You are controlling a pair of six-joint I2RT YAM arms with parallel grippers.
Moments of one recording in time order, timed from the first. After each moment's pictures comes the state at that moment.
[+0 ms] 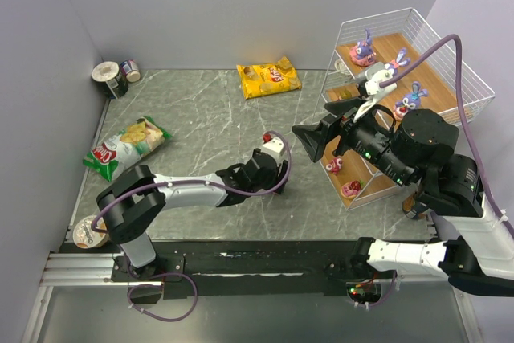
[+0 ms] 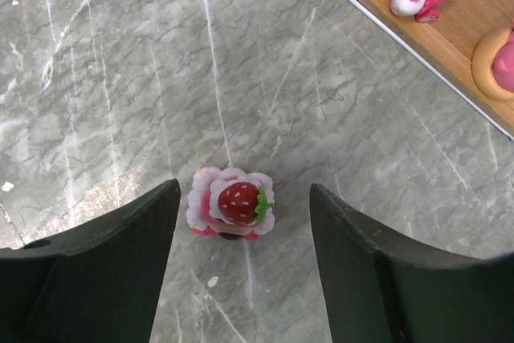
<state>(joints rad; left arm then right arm) -1.04 1.69 0.96 0.17 -0.30 -0.42 1.03 1.00 1.73 -0.79 0.34 0.10</state>
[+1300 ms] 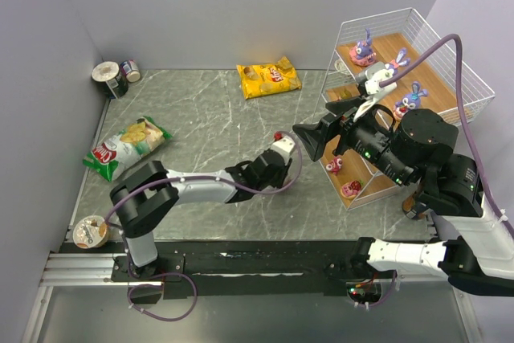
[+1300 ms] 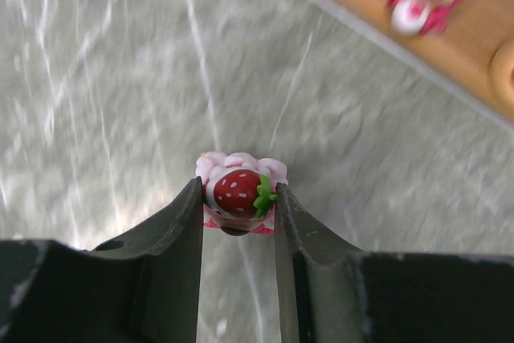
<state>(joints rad) -1.04 1.77 1.02 0.19 -0.30 -0.31 1.03 1.00 1.73 -0.79 0.35 0.10</state>
